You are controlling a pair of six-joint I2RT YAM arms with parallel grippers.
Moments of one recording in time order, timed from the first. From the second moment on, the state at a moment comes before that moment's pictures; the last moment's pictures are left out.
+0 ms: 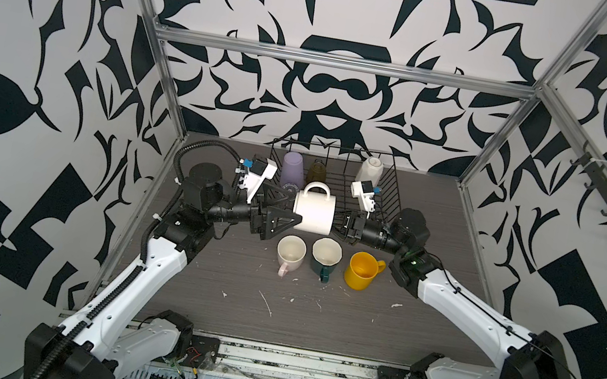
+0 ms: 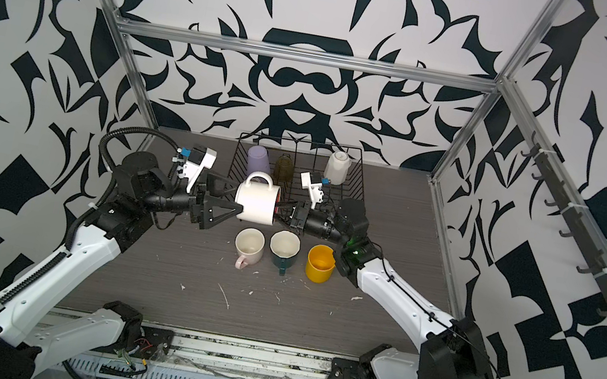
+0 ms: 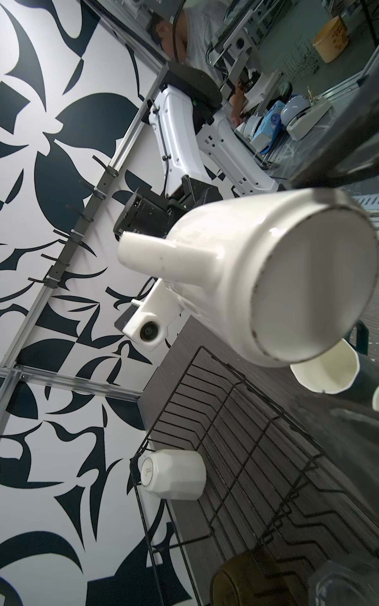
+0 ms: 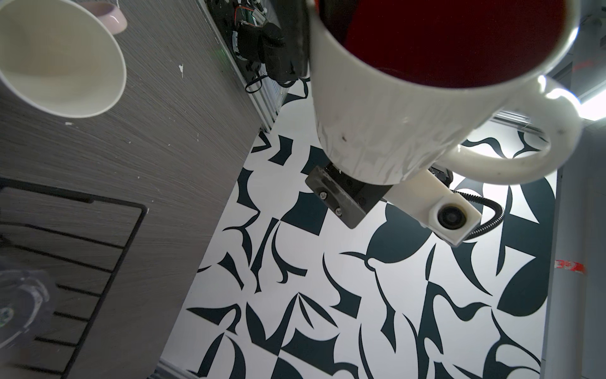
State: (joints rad) left arm -0.35 1.02 0.91 0.04 1.00 -0.33; right arm 0.59 1.29 0.82 0.52 -0.83 1.23
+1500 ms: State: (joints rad) left arm -0.35 1.05 0.91 0.12 1.16 -0.42; right arm 0.69 1.48 0.92 0.75 -0.85 1.31
